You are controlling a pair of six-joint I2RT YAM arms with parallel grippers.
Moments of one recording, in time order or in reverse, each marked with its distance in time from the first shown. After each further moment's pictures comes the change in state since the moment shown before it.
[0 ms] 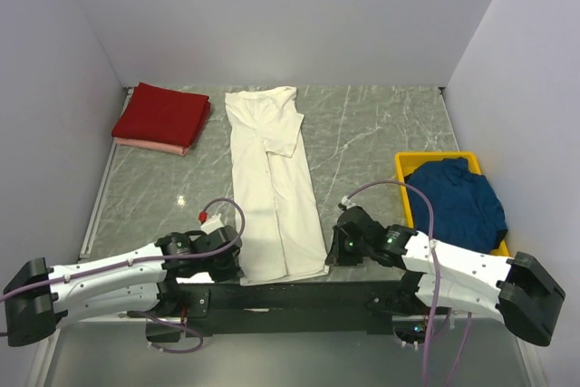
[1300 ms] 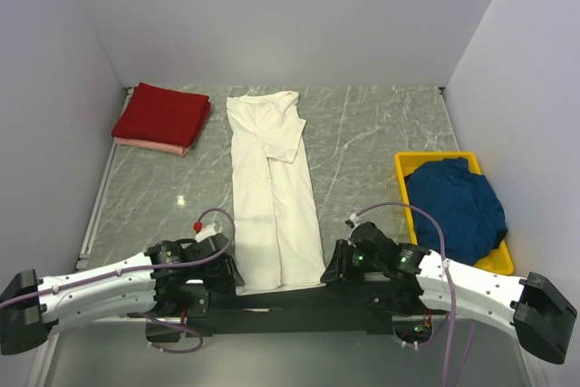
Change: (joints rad) left arm -0.011 -0.150 -0.103 -0.030 0.087 -0.047; right arm 0.025 -0.209 -0.221 0.124 -0.211 0.212
